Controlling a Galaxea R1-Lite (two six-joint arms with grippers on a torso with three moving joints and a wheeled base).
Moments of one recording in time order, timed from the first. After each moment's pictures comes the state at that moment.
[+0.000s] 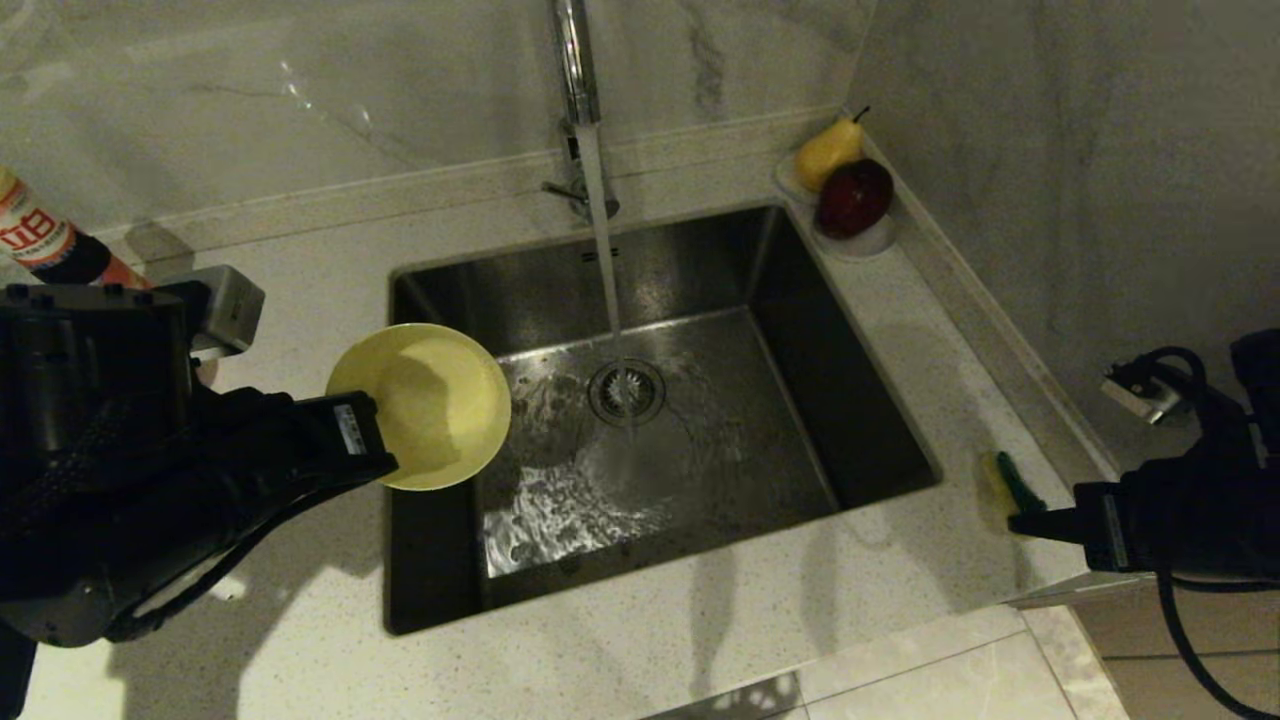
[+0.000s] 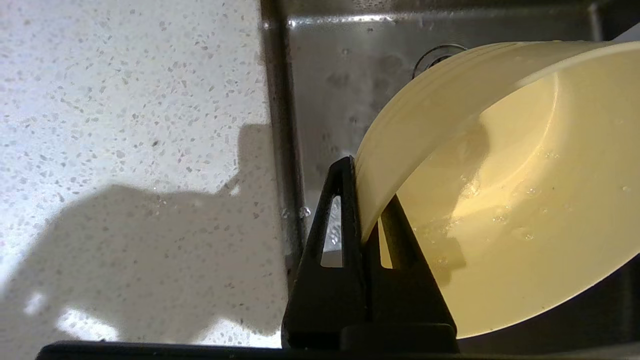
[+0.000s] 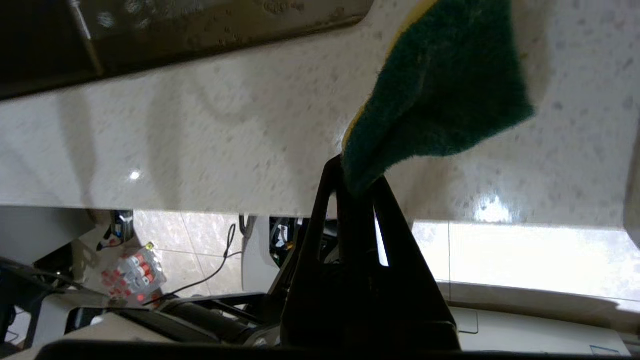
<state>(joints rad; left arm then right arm) -0.45 1.36 -0.73 -0.34 0.44 -0.28 0.12 1.40 -0.85 0.15 0.26 0.16</state>
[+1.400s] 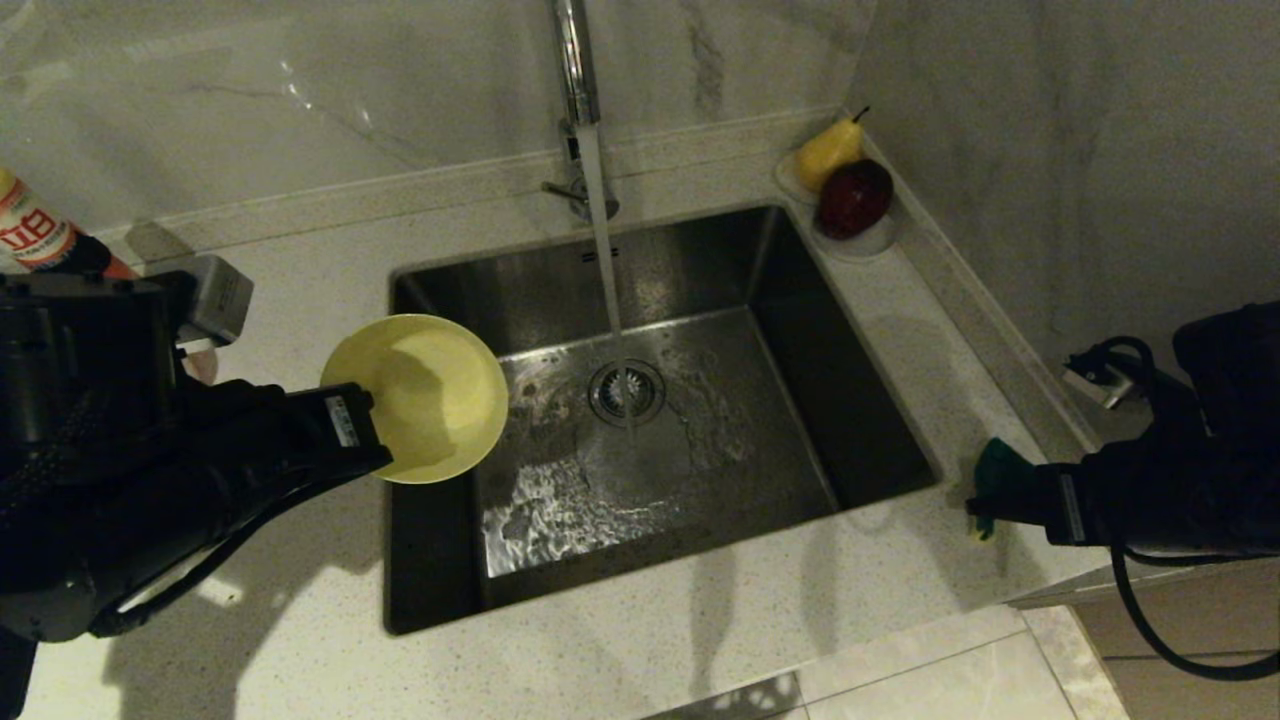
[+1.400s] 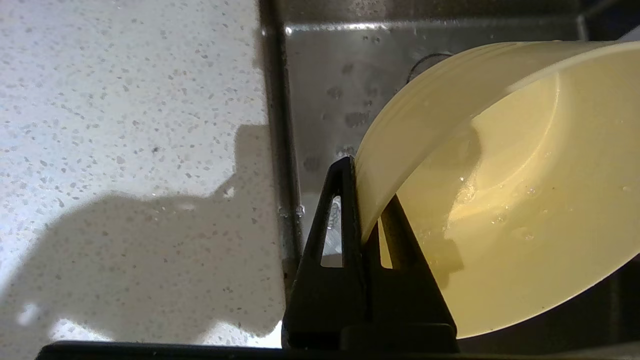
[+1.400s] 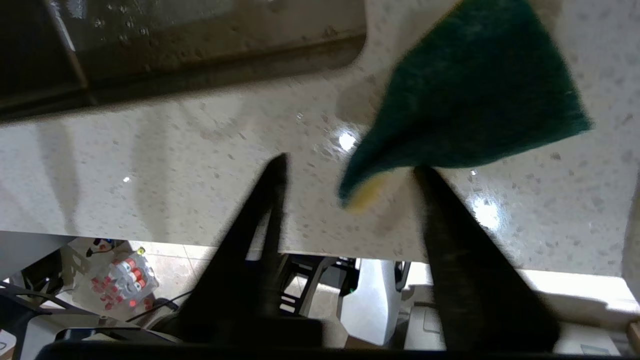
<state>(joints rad) -0.45 1.35 -0.74 -0.34 0.43 -0.28 0.14 1.48 -0.91 0.13 0.22 0.17</state>
